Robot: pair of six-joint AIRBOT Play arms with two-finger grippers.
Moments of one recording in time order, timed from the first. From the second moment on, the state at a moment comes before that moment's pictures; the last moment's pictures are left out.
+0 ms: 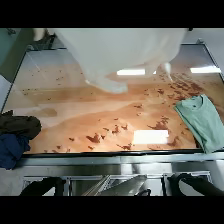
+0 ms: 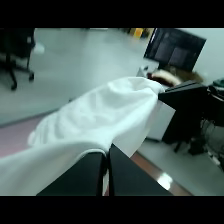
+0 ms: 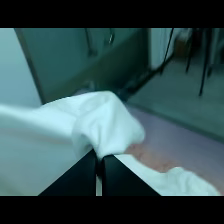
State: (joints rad) left arm -0.26 -1.02 2.05 -2.29 1.04 1.68; right arm 0.01 -1.15 2.12 2.35 -1.16 -1.89
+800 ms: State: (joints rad) left arm -0.24 -1.20 1.43 -1.99 0.89 1.56; right arm 0.06 -1.64 1.98 2.27 -1.03 -1.94
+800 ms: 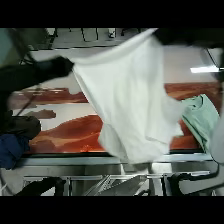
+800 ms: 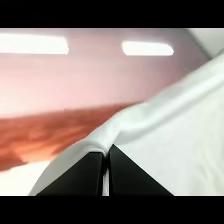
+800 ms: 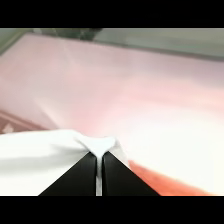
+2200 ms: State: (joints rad) left arm -0.11 -1.63 1.38 -1.99 0.95 1.71; right arm 0.19 -0.89 0.36 2.43 -0.94 -1.35
